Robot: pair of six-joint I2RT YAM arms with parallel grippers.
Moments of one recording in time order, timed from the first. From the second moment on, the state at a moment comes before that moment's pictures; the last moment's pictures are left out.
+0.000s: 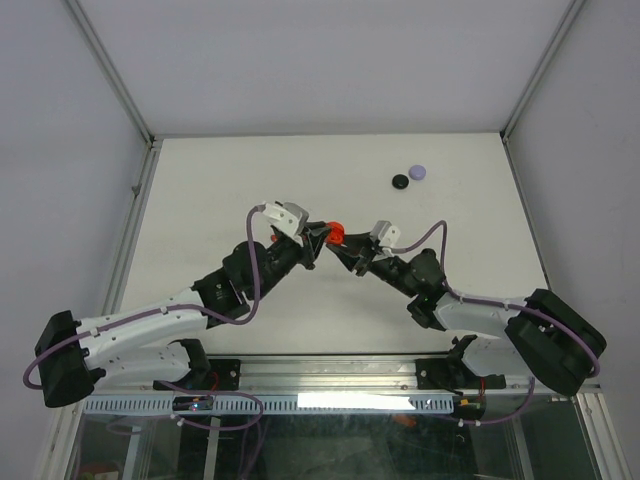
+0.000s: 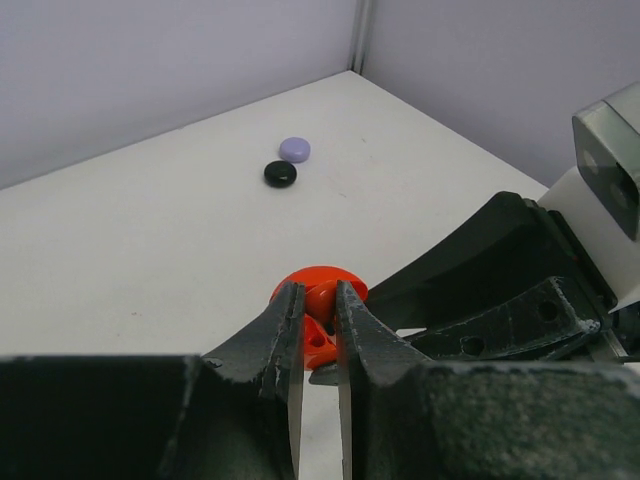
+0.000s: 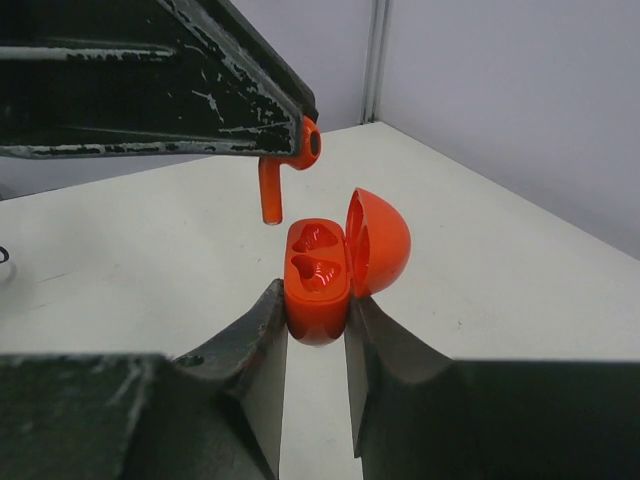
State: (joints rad) left arm -1.06 1.03 0.70 0.37 -0.35 -0.10; right arm 0.81 1.25 0.32 1.15 -0.21 -0.01
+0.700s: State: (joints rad) left arm -1.12 1.11 0.71 0.46 -0.37 0.07; right arm 0.81 1.22 0.32 1.15 -0.20 0.00
